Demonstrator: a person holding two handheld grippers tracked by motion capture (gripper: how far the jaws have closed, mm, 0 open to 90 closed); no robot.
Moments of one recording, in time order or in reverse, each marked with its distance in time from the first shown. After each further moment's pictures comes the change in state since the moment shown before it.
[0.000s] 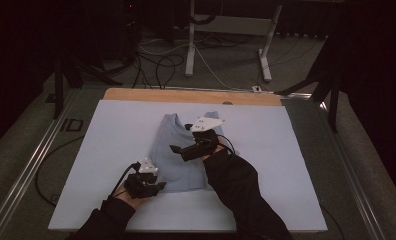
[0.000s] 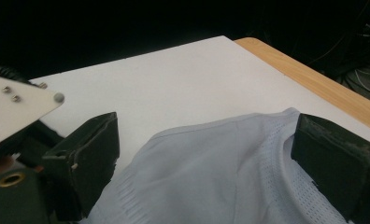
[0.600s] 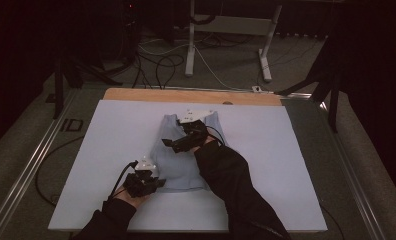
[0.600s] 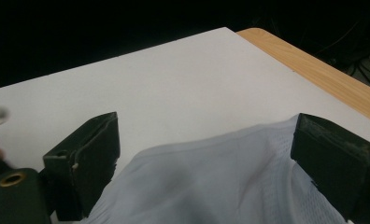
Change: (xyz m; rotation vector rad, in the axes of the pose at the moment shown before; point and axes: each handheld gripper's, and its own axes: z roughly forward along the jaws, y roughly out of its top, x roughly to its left) left arm 0.001 0.003 -0.007 -0.058 -0.053 -0.054; right arm -0.014 0.012 0.035 0.053 0.019 0.025
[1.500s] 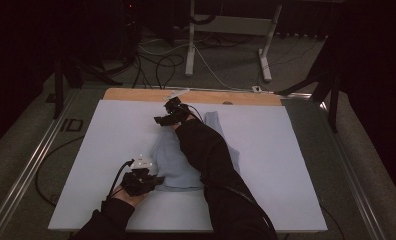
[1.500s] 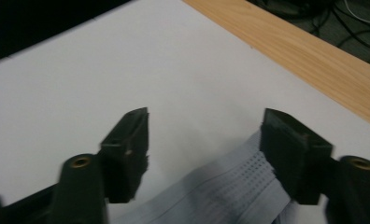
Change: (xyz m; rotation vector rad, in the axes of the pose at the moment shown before) left arm 0.003 0.000 -0.007 -0.053 -0.008 -0.028; right arm -0.064 0.023 0.096 0.175 -0.121 0.125
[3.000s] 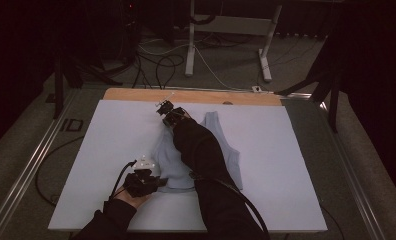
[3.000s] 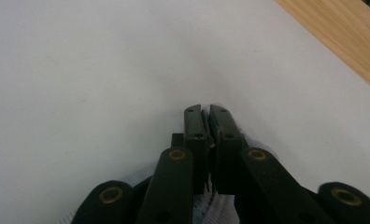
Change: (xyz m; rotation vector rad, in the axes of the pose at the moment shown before) left arm -0.006 0.001 0.003 0.002 -0.043 -0.003; right arm -0.008 -0.008 0.053 0.262 -0.168 -0.099
